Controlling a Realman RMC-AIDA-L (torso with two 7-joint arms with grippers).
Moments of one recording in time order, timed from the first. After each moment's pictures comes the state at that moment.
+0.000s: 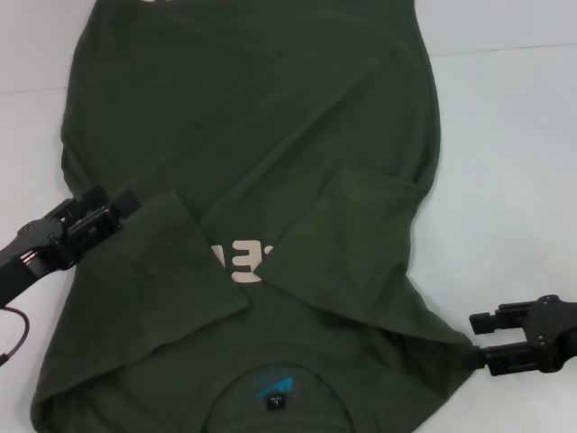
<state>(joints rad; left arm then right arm) -0.39 -2.16 0.33 0.49 1.88 1.61 -1.44 0.33 2.07 -0.56 -0.88 -2.37 -1.79 1.66</state>
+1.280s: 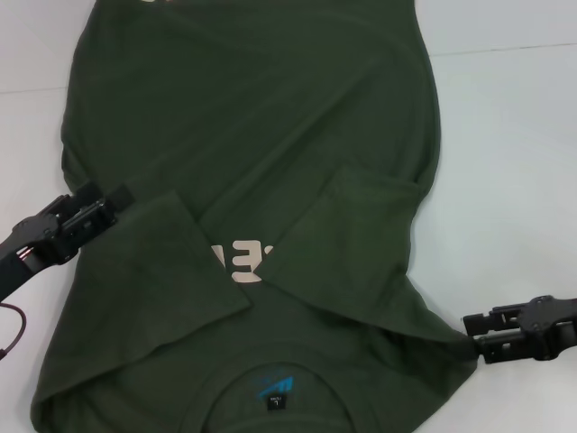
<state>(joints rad) -0.39 -2.16 0.33 0.49 1.86 1.59 -1.44 0.39 2.04 -0.50 -0.80 -2.41 -1.82 1.78</state>
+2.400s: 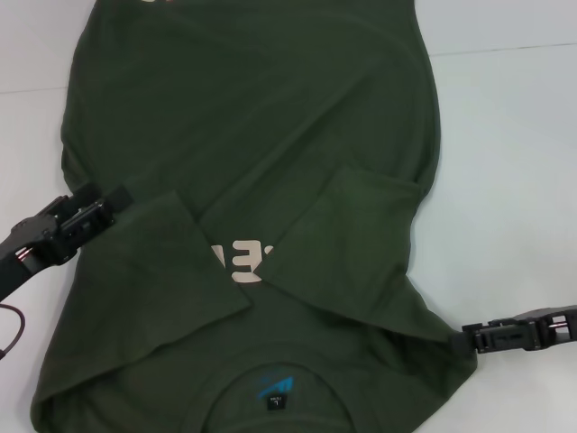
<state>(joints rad) -0.39 -2.16 0.33 0.48 1.86 1.59 -1.44 0.42 1.99 -0.50 -0.65 -2.41 -1.75 1.95</state>
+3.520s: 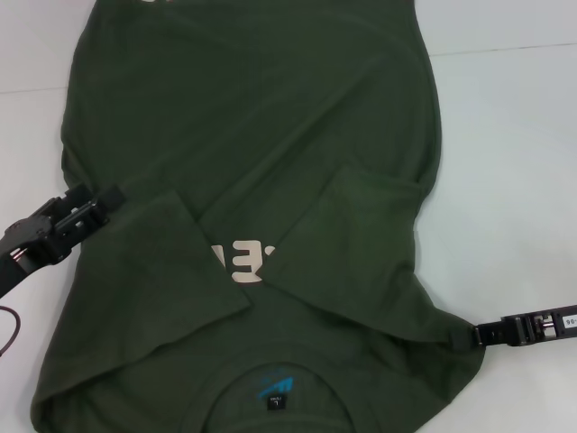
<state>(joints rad) -0.39 -2.16 0.32 0.48 1.86 1.57 -1.44 0.44 1.98 -0.50 -0.57 -2.41 -1.69 1.99</state>
